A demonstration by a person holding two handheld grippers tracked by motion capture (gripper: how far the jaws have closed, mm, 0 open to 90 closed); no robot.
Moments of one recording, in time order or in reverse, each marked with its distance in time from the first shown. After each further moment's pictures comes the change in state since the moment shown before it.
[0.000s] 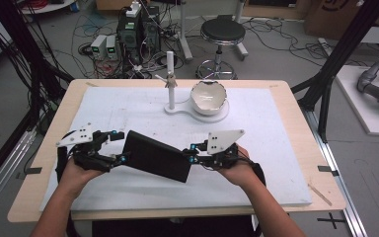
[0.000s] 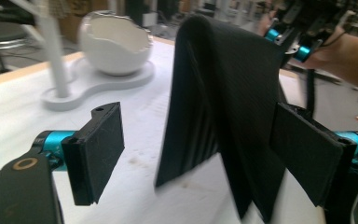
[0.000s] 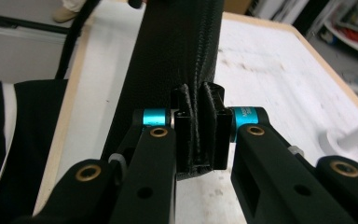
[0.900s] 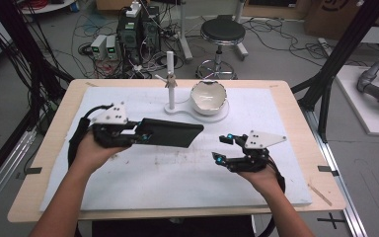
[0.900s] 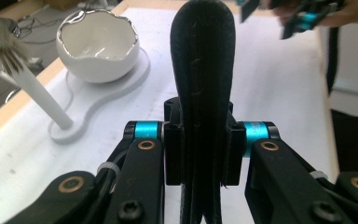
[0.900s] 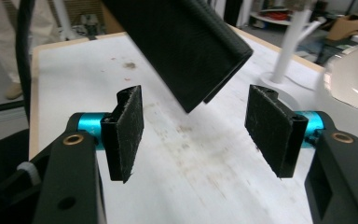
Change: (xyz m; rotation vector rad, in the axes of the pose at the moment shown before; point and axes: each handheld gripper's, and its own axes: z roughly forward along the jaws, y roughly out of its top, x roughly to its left) left arm -0.019 0.099 0.057 0.313 0.030 0.245; right arm 0.002 -0.065 -0.057 -0.133 -0.225 0.366
